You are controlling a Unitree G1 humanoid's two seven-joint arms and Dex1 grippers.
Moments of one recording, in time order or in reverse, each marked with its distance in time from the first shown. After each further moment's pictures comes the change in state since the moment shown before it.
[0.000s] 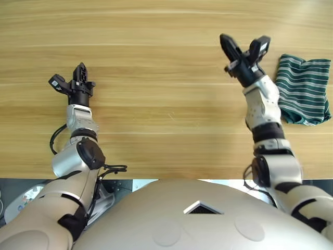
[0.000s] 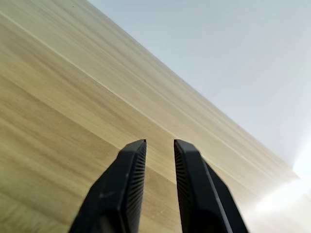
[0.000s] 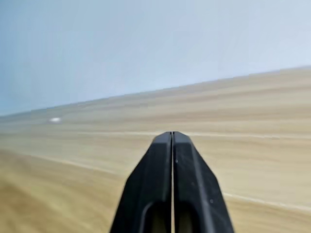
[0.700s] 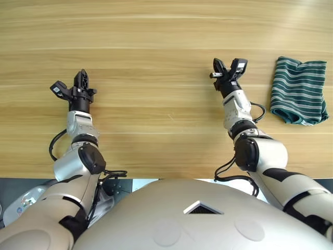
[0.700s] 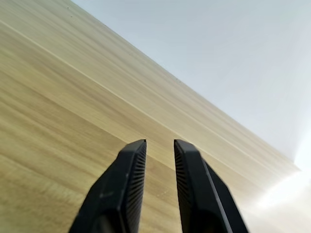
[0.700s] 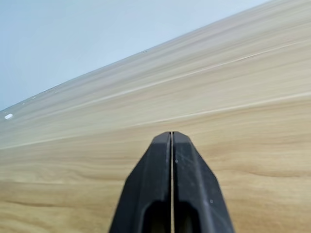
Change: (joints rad) left arm 0.069 -0.019 -0.002 -0.004 0.019 -0.043 -0.031; right arm -0.049 0.096 -0.244 0.394 -0.092 -0.115 0.074
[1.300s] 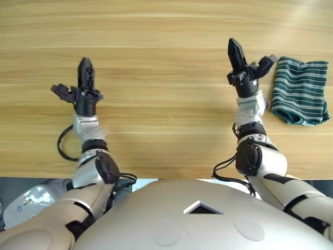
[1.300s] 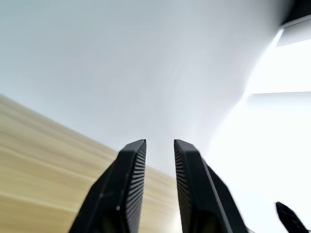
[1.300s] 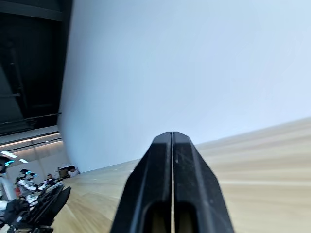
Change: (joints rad) left arm 0.168 -0.220 -0.046 -0.542 -0.256 0.113 -0.574; right arm 0.128 0.013 -0.153 -0.419 0.320 0.116 0.771
